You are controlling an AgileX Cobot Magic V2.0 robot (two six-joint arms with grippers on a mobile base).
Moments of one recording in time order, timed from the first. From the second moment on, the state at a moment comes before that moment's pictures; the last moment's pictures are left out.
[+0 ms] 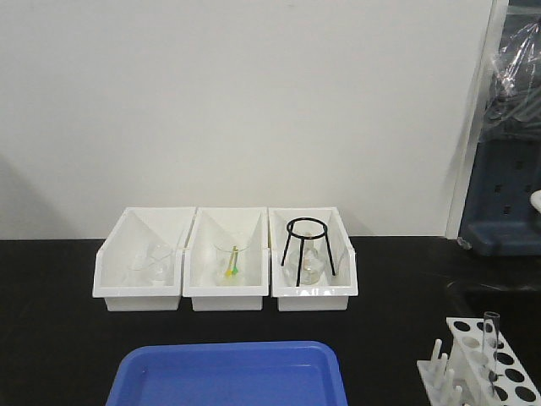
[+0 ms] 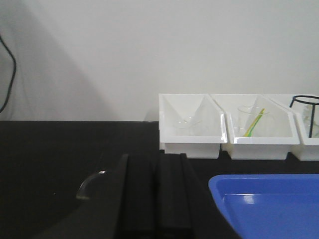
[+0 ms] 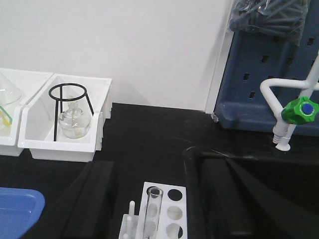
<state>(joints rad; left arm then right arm) 0.01 0.12 -0.04 -0.07 -0.04 0.04 -0.02 0.87 -0.74 -0.05 0.19 -0.09</state>
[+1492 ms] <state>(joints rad) 0.05 -0.01 0.02 -0.07 0.19 0.03 -0.02 0.87 -0.74 -0.05 0.19 -0.09</state>
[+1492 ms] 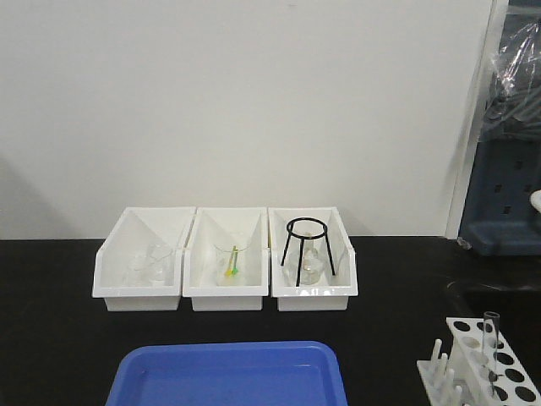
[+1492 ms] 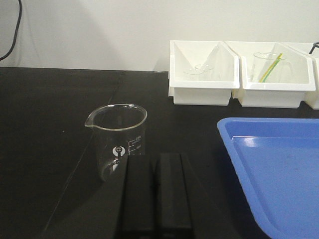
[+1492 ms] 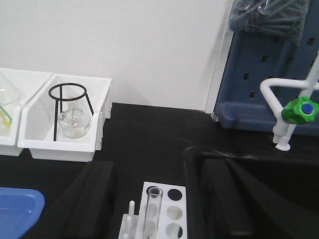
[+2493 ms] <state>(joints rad) 0.05 -0.01 0.02 -0.07 0.20 0.03 -0.02 0.02 0.02 -0.02 0.02 -0.04</state>
